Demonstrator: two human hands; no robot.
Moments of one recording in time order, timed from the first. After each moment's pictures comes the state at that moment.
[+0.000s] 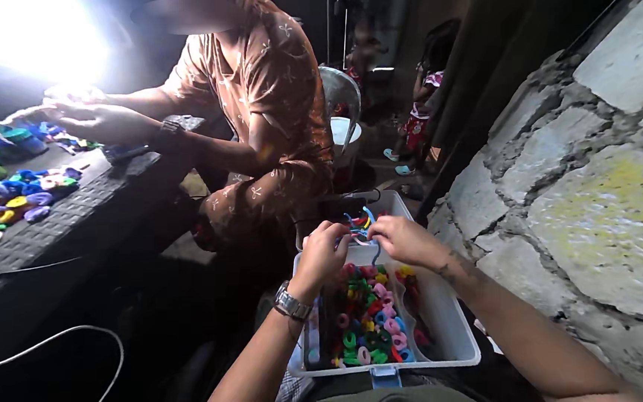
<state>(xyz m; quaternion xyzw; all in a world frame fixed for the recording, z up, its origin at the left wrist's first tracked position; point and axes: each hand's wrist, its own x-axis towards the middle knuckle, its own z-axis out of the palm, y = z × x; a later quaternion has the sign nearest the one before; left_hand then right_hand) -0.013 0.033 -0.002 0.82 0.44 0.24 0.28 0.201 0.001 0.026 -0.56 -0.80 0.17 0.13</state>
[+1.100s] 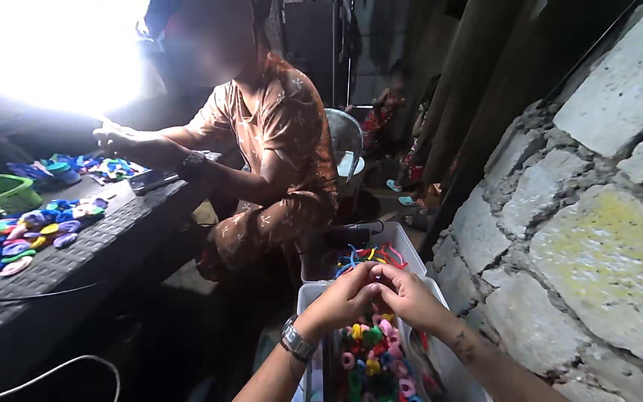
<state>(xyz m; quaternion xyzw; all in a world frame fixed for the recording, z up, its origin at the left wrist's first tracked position) -0.007 0.022 0.003 0.83 0.20 0.22 0.47 0.178 -0.041 0.000 -0.53 -0.66 0.36 0.40</state>
